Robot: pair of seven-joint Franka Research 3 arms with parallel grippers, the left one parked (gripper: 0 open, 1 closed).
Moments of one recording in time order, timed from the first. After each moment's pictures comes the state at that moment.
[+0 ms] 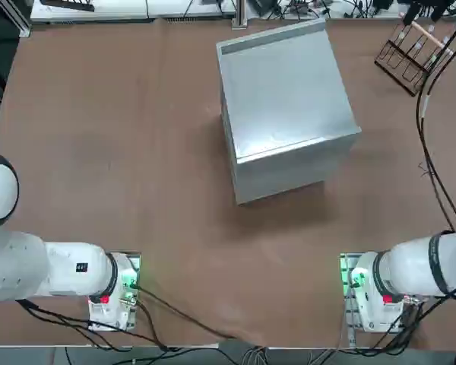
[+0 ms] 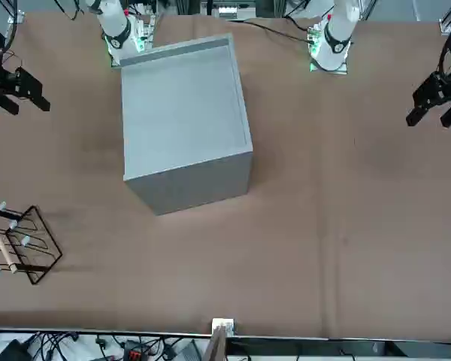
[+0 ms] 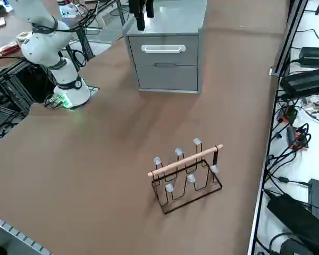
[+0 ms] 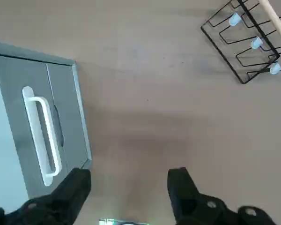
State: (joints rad) arm 0.03 -0.04 -0.04 -1.59 0.00 1.50 -0.09
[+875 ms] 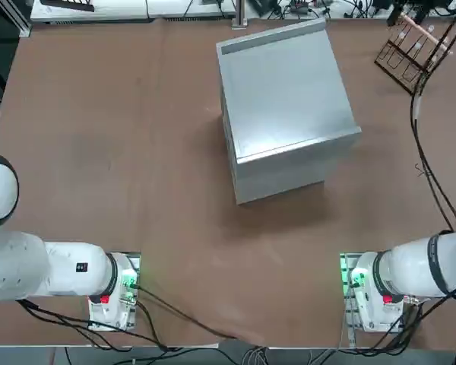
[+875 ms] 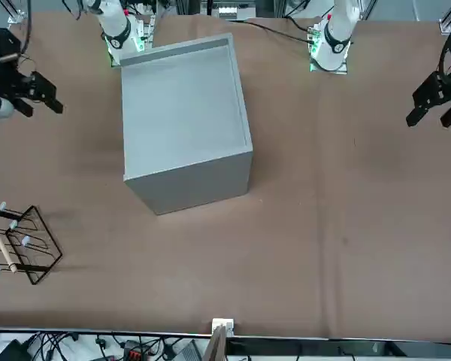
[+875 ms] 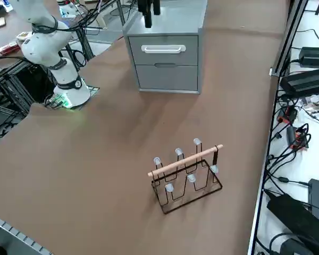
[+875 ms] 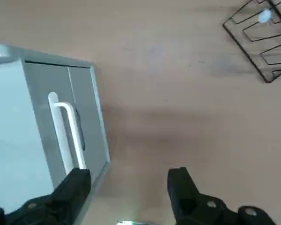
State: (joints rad) arm 0.08 0.00 -0.03 -1.58 0.11 1.53 0.00
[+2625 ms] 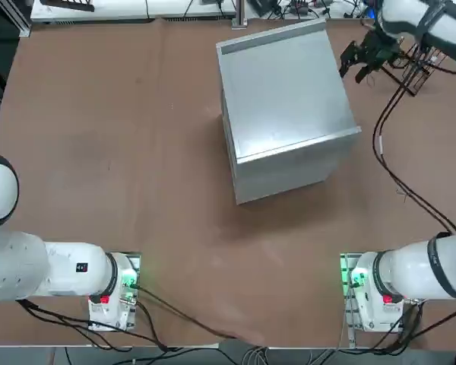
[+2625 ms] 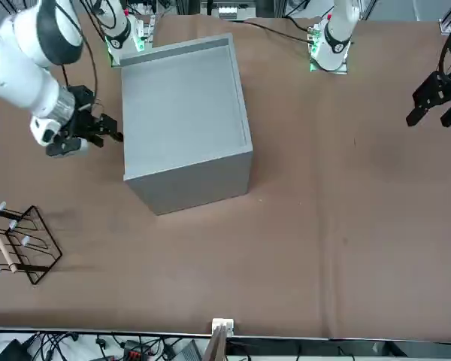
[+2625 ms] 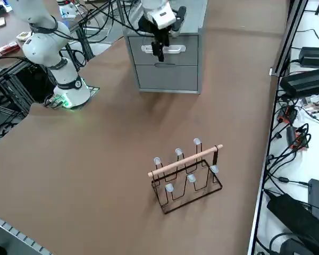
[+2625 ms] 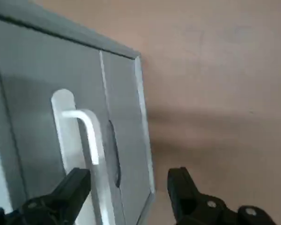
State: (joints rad) arm 0.16 -0.06 -0.03 -2.12 0.32 2.02 -0.10
